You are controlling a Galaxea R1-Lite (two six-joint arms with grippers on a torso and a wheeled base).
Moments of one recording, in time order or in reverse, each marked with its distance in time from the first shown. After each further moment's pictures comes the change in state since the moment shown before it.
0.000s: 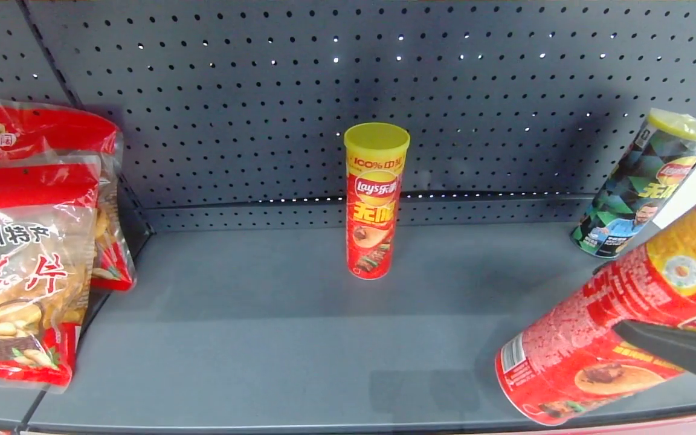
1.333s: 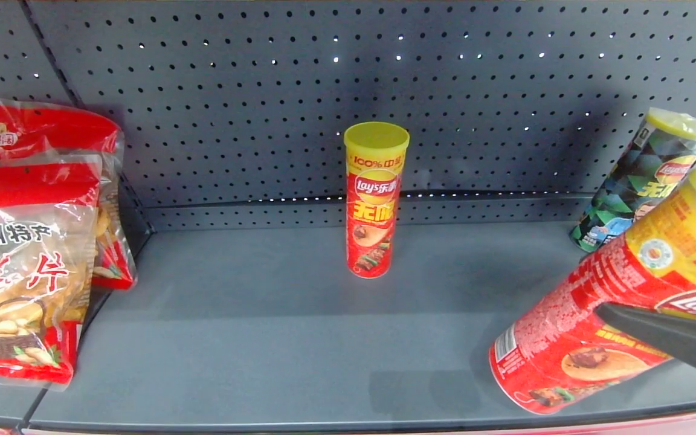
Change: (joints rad) left arm -0.025 0.087 -0.265 -0.057 -0.093 0.024; right arm 0.019 0.022 -0.011 0.000 -0.059 0.004
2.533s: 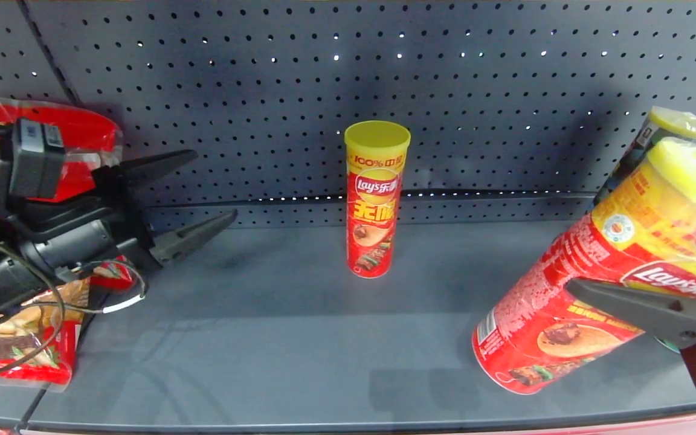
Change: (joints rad) left arm -0.080 1.478 -0.236 -1.275 -0.784 0.132; right arm 0.018 0.073 -0.061 -0.002 0.000 0.000
